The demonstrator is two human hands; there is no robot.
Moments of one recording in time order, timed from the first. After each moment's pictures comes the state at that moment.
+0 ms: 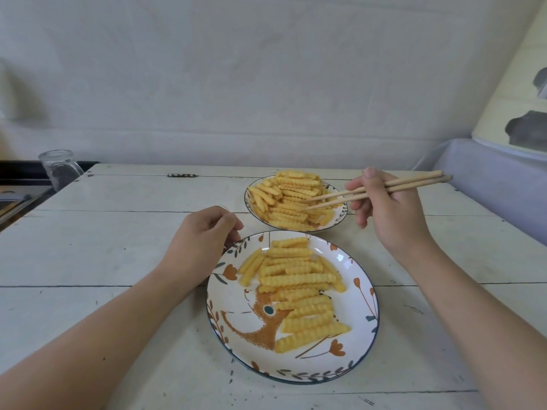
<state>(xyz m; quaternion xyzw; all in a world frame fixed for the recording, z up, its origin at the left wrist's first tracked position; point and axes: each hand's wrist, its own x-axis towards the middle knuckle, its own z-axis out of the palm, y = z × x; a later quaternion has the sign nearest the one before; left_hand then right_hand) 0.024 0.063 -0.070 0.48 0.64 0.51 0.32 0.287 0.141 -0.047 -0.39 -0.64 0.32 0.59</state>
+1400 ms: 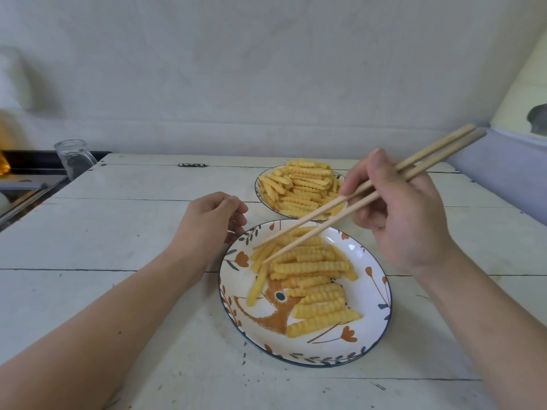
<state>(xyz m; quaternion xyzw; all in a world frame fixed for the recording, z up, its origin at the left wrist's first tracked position) 0.019 0.066 -0.072 0.41 0.61 0.57 0.37 0.253 0.072 -0.014 -0.23 -0.65 0.49 0.54</state>
